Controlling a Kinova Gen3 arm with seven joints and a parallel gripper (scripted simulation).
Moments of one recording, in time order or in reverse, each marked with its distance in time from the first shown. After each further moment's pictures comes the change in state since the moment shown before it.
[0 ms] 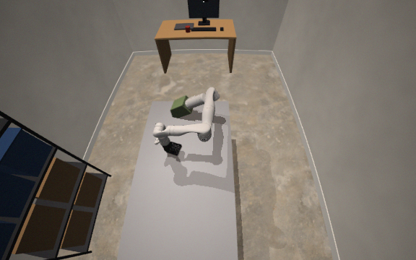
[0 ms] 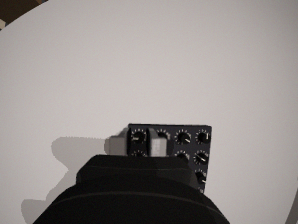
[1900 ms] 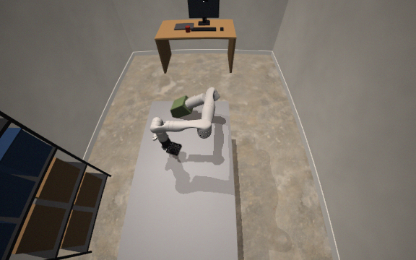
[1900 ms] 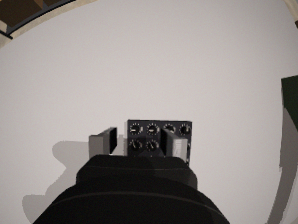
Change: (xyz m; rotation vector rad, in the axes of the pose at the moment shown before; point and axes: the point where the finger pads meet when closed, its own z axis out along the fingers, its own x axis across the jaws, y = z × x) arm 0.004 0.001 -0.062 -0.002 0.015 0.003
